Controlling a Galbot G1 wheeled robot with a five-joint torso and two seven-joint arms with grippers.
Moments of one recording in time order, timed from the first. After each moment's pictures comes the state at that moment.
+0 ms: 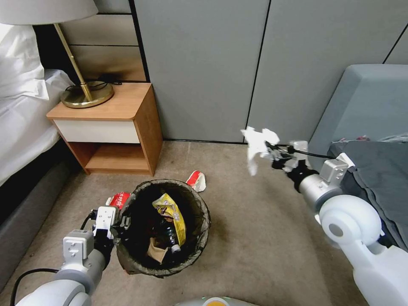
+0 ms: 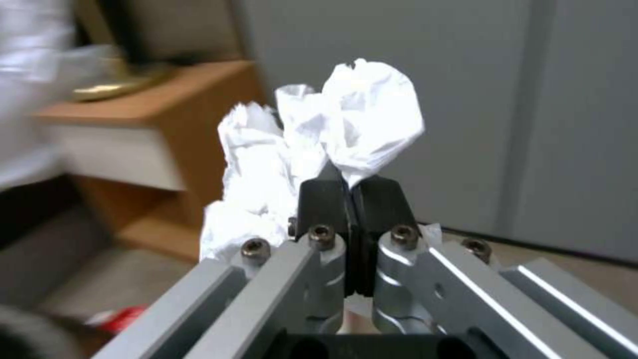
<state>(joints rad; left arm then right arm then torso) 1.82 -1.37 -0.73 -2.50 -0.20 0.69 0.03 -1.16 0.97 0.32 2.31 0.83 -0.48 0.22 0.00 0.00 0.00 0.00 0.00</state>
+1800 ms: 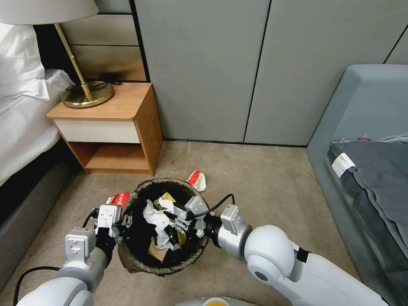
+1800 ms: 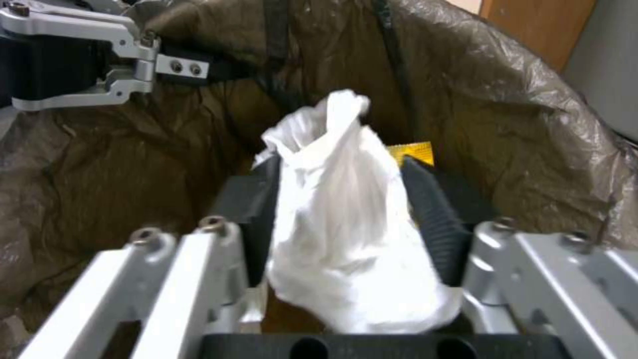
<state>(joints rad) 1.80 -1.37 -0.72 -2.50 -0.20 0.71 0.03 -0.95 1.00 -0.32 2.17 0.57 -0.55 0.04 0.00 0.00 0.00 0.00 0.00</state>
